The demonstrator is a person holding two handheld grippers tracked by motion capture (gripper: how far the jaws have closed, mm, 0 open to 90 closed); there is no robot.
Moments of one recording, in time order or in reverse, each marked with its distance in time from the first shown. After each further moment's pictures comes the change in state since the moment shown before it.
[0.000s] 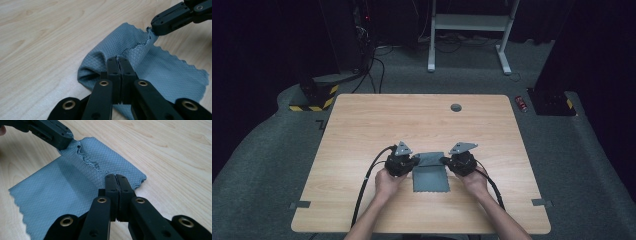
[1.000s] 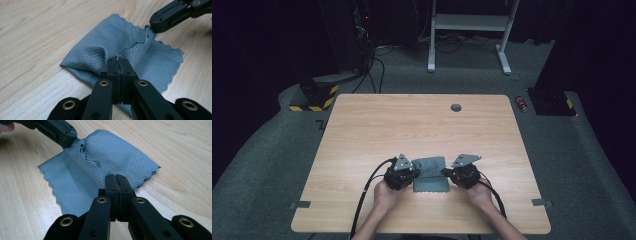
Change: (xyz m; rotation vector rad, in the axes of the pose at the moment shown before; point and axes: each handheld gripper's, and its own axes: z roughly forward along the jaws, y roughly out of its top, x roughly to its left) left arm -0.024 -0.024 -0.013 -0.010 -0.027 0.036; right arm 0.022 -0.024 -0.017 0.005 0.045 -0.033
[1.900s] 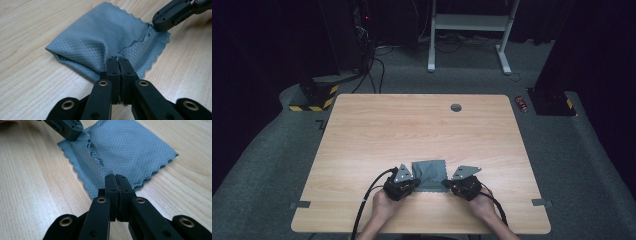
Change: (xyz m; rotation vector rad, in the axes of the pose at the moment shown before) left arm -0.020 -0.020 -0.003 0.023 -0.009 0.042; right arm 0.022 -0.020 -0.007 0.035 0.023 -0.048
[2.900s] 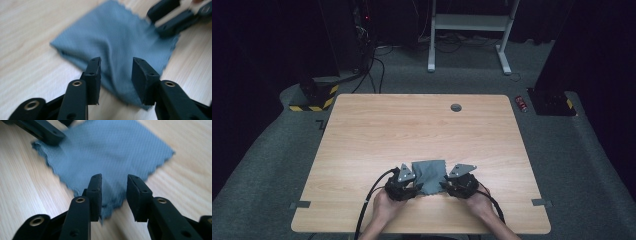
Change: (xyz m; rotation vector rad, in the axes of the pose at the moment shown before) left arm -0.007 0.001 -0.001 0.067 0.069 -0.014; right arm 0.001 0.005 0.008 0.048 -0.050 0.001
